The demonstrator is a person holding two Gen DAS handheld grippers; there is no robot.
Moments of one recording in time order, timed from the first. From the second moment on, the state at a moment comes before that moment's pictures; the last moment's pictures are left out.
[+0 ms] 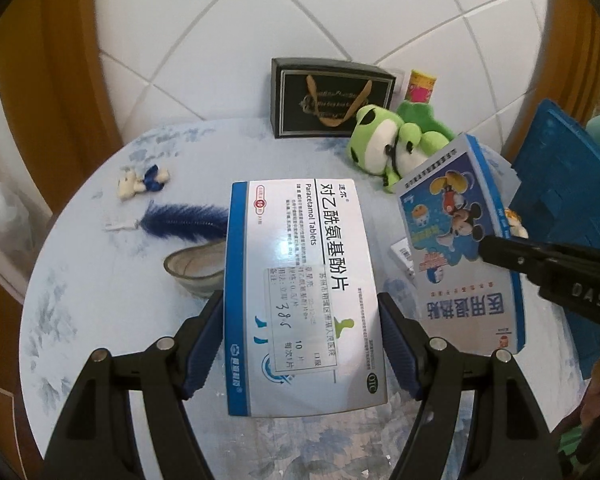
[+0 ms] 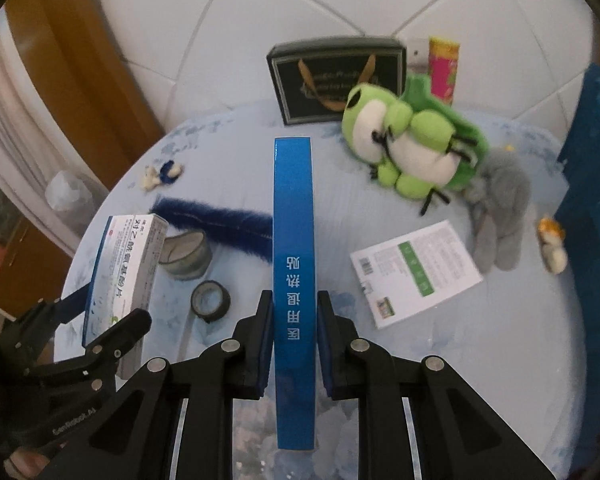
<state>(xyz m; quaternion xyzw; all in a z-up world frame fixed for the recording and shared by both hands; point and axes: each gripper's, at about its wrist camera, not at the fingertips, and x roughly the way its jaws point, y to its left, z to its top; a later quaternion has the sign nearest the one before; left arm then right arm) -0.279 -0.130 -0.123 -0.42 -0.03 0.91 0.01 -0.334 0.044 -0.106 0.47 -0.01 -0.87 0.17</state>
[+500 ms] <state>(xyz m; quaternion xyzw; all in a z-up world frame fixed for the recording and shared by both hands) -0.282 -0.015 -0.040 -0.35 0.01 0.93 0.11 -0.249 0.183 0.009 0.34 -0.06 -0.93 0.09</state>
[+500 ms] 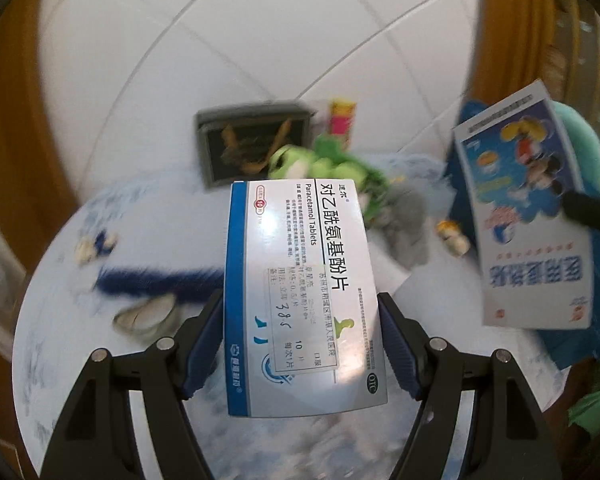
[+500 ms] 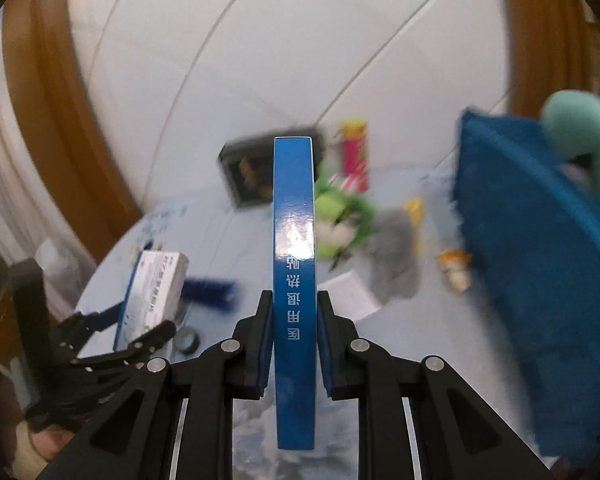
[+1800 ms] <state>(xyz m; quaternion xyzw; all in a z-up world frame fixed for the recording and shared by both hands) -0.237 0.430 0.020 -0.31 0.11 0.91 0.24 -0.112 0.619 0.062 0.25 -0.20 -0.94 -0.08</state>
